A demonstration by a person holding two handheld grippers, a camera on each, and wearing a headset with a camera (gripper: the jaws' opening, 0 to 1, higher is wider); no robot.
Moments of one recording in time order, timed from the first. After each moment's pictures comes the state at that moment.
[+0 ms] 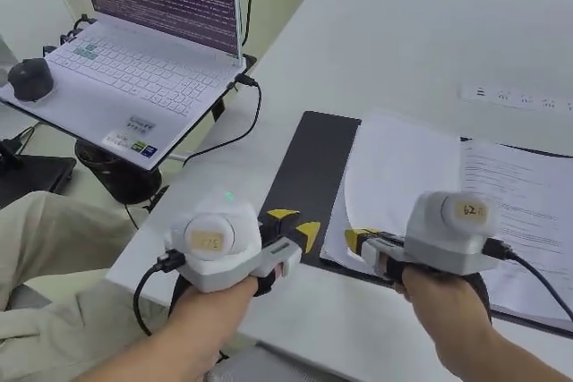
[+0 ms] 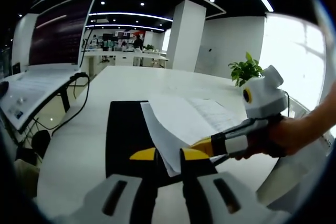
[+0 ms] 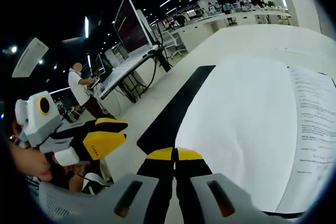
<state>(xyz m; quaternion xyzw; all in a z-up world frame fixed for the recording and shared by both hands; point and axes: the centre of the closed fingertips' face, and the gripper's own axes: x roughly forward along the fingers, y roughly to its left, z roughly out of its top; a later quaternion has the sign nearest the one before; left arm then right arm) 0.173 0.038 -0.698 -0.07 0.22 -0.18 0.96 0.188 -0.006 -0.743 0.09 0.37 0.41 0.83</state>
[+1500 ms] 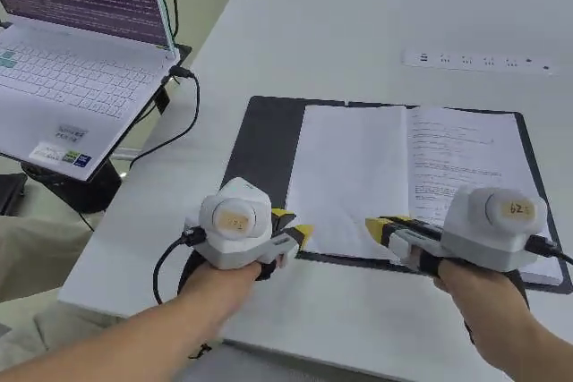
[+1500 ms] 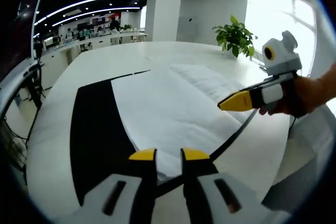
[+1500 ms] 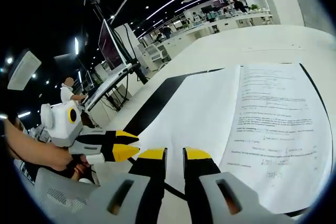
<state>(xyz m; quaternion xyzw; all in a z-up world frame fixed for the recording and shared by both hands) 0.204 -0.021 -0.771 0.03 0.31 -0.25 0.92 0.220 -0.120 -0.748 0.13 0.34 0.35 0.86</state>
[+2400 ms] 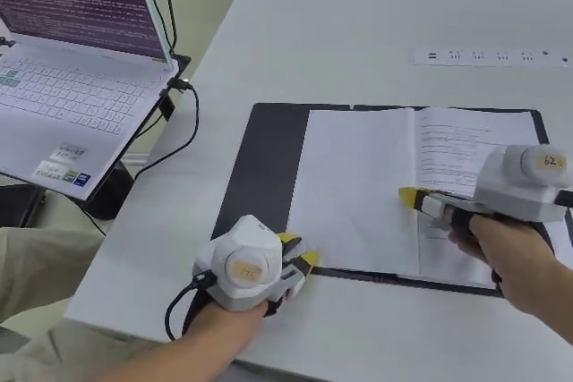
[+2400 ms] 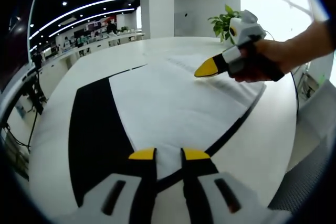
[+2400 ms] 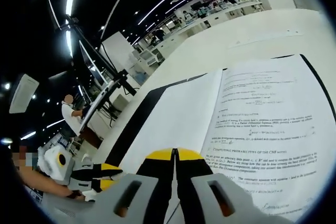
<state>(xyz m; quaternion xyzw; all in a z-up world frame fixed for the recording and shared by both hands) 0.196 -0.019 -0.787 0.07 0.30 -0.25 0.92 0.293 -0.135 -0.766 0.20 0.35 0.34 0.85</state>
